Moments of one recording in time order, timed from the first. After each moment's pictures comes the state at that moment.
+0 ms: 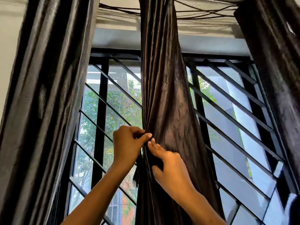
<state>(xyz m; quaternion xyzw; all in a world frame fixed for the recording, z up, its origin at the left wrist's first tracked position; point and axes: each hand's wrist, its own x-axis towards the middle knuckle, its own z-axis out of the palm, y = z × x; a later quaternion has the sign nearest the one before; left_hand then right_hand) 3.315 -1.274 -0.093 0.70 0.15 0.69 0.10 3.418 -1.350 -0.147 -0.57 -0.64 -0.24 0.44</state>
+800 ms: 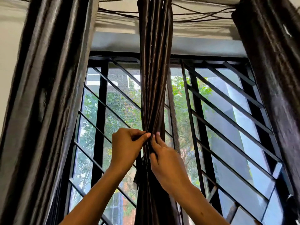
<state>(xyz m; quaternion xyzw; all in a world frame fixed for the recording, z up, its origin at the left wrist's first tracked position) 3.315 -1.286 -0.097 0.71 0.12 0.68 0.12 3.413 -1.357 -0.131 -0.61 -0.60 -0.30 0.42</state>
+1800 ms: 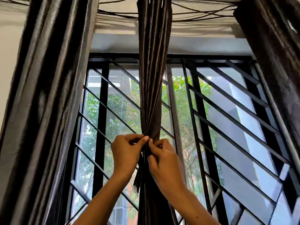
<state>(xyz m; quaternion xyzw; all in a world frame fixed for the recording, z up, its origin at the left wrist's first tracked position) 3.325 -1.287 -0.103 0.66 0.17 0.72 0.17 3.424 -1.320 -0.142 -0.48 -0.58 -0.32 0.58</state>
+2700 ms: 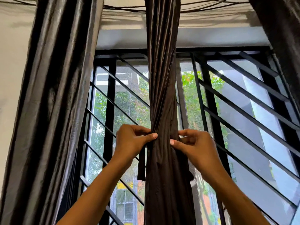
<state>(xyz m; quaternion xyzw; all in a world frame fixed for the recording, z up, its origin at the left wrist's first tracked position) 3.316 -1.282 -0.083 0.69 0.17 0.65 0.28 3.463 -1.361 -0.113 -0.46 -0.55 -0.08 0.69</state>
